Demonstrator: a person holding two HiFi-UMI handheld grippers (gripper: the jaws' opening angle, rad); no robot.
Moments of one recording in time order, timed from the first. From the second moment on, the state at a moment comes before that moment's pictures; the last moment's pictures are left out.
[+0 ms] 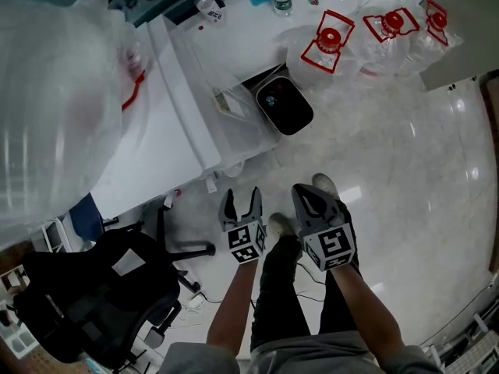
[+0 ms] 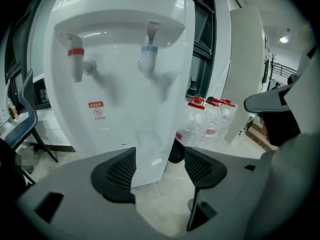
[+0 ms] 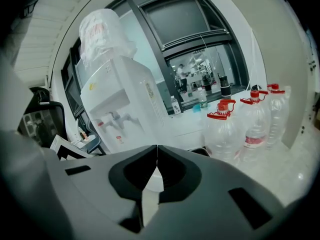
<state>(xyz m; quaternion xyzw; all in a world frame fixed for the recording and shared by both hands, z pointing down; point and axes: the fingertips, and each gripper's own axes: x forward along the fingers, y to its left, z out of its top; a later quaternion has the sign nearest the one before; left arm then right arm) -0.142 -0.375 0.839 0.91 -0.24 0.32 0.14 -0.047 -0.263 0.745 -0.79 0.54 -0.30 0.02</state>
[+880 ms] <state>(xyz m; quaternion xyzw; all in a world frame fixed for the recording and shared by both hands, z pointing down) -0.102 -0.307 0.569 0.94 -0.13 0.26 0.15 -0.042 -0.264 0.526 -0.75 0.60 -0.27 0.06</state>
